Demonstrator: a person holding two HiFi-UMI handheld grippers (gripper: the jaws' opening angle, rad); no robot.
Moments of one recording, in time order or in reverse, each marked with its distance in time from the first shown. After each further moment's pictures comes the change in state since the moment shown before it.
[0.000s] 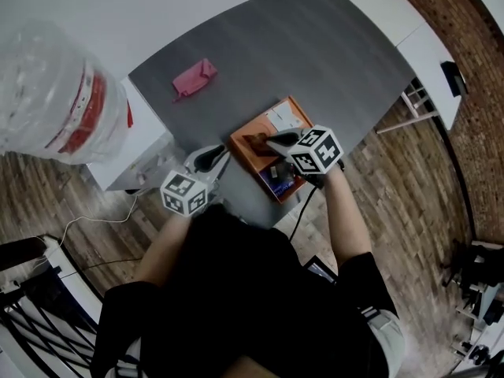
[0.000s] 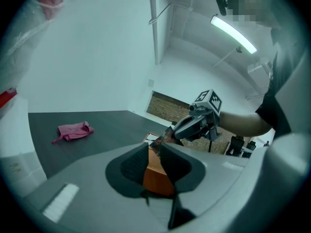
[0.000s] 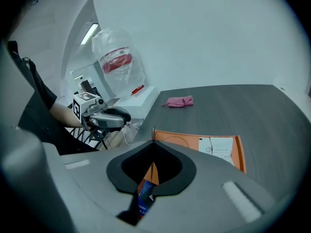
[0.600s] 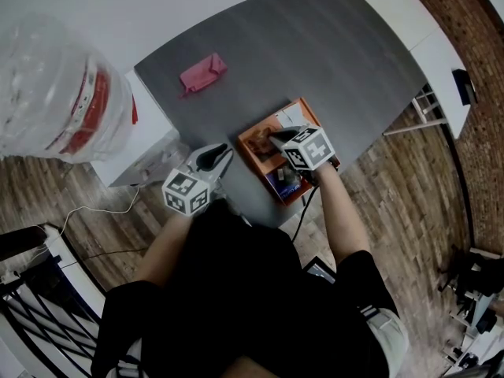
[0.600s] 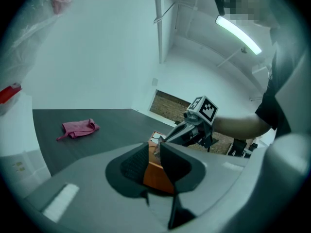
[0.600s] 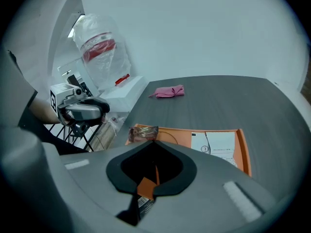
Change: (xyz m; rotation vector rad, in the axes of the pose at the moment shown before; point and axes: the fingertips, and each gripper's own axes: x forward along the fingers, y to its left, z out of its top) left arm -0.003 0.015 -0.005 -0.032 0.014 0.031; right arm 0.044 -0.034 -0.014 0.053 0.090 -0.099
